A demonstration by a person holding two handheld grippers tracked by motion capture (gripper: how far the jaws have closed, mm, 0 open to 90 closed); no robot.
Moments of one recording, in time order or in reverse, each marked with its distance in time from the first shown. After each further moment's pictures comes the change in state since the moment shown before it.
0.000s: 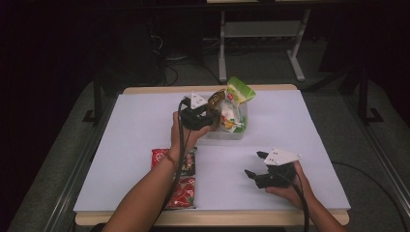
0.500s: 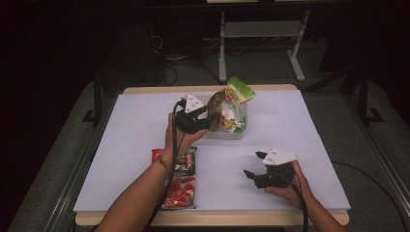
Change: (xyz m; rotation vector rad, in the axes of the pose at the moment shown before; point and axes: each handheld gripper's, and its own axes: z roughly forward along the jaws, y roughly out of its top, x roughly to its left) left arm -0.003 0.000 -0.023 -0.021 -0.056 0.046; right arm 0.001 0.001 0.002 0.006 0.003 -0.004
